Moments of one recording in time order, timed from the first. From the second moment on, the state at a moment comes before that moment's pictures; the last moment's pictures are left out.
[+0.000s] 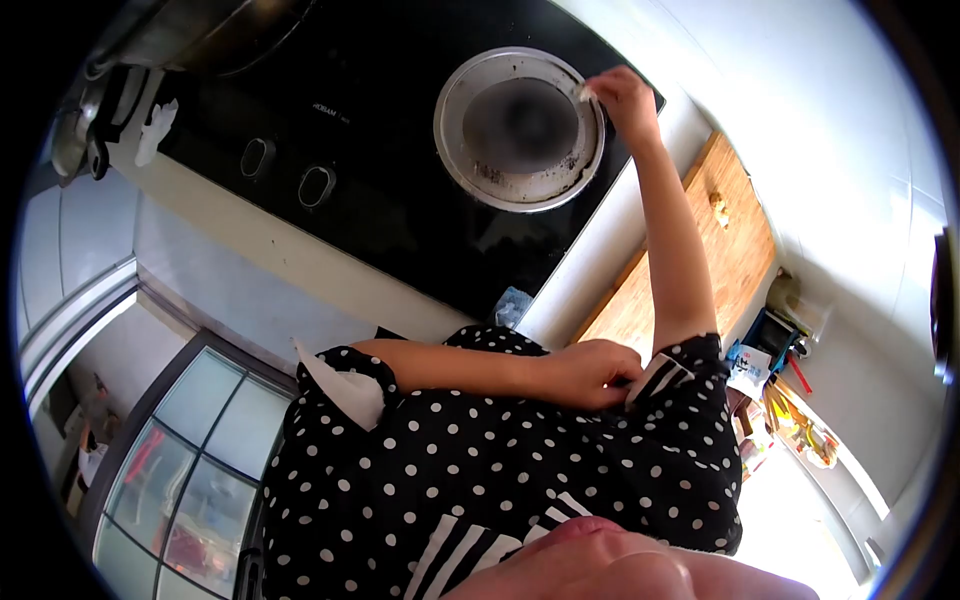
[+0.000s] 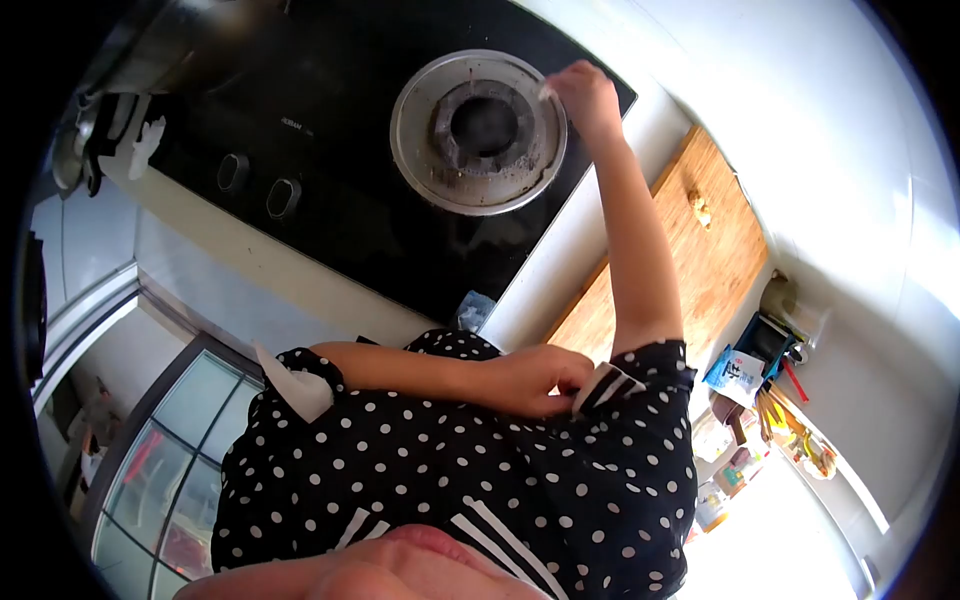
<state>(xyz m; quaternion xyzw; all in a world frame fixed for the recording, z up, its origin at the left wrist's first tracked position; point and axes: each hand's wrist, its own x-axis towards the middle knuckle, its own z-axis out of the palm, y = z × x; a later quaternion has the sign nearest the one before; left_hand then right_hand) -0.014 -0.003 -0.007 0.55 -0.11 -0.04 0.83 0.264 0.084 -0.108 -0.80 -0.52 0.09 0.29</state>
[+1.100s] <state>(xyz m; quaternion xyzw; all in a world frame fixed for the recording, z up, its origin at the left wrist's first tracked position) -0.027 -0.045 0.017 0.61 -0.26 -0.09 0.74 0.135 -0.016 -0.097 -0.83 -0.51 0.07 0.20</state>
